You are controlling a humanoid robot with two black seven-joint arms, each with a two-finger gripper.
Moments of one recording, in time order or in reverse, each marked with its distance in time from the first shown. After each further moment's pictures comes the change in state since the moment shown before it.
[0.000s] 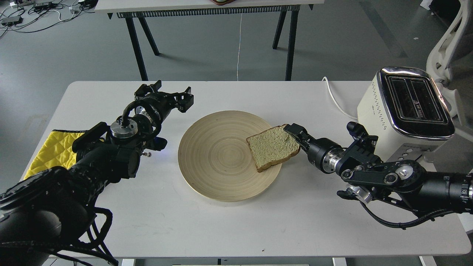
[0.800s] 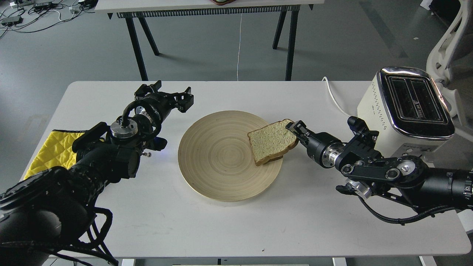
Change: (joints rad) left arm 0.000 0.000 0.000 0.000 0.000 0.001 0.000; right arm 0.020 -0.021 0.063 0.022 0.000 -0.008 -0.001
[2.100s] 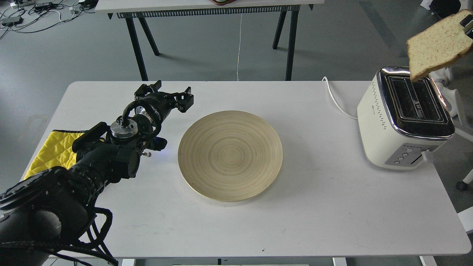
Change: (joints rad) left arm 0.000 0.000 0.000 0.000 0.000 0.000 0.000; right arm 0.453 -0.725 -0.213 0.143 -0.373 -0.004 -0.093
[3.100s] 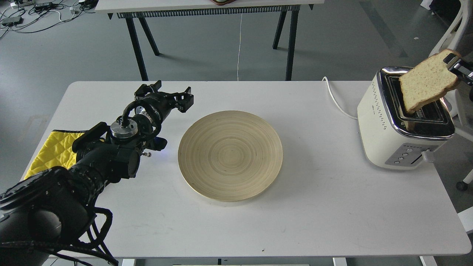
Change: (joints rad) left arm 0.000 0.000 0.000 0.000 0.000 0.000 0.000; right arm -0.069 0.009 -0.043 0.035 0.000 -0.008 0.000
